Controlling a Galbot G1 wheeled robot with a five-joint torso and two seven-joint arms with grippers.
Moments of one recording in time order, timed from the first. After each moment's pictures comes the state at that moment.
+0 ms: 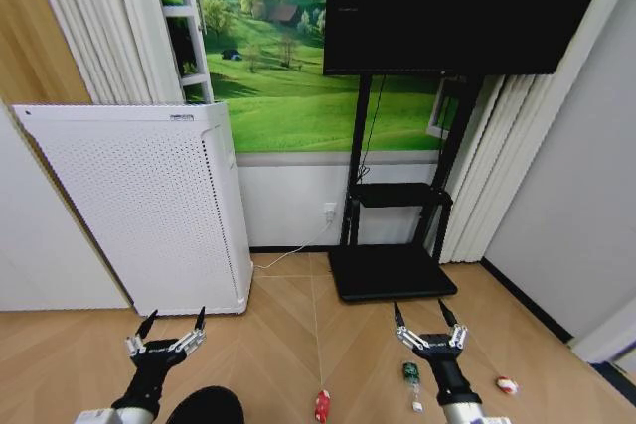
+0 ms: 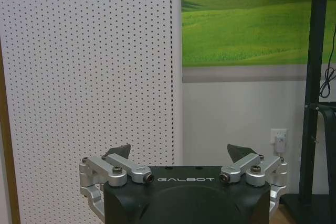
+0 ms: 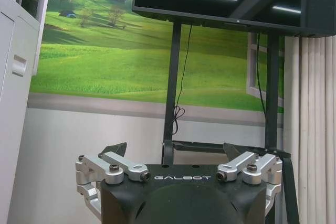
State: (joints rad) left arm 1.92 -1.53 -0.81 -2.48 -0.22 0.13 0.06; right arm -1.84 1.53 0.67 2.26 0.06 0.27 -0.06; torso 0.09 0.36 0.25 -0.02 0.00
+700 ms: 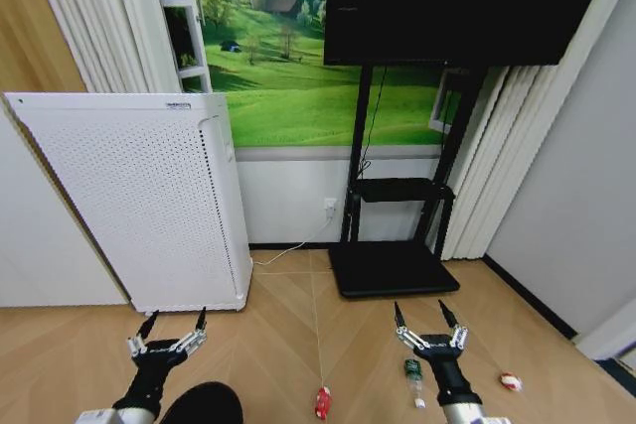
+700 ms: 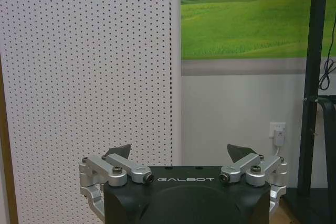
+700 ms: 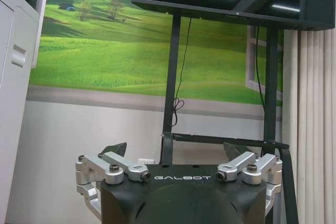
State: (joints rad) left arm 1.92 -1.53 -0.81 -2.47 -0.22 0.13 0.07; right arm -1.84 1.53 0.68 2.25 0.06 0.27 -0.06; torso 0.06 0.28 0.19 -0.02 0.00
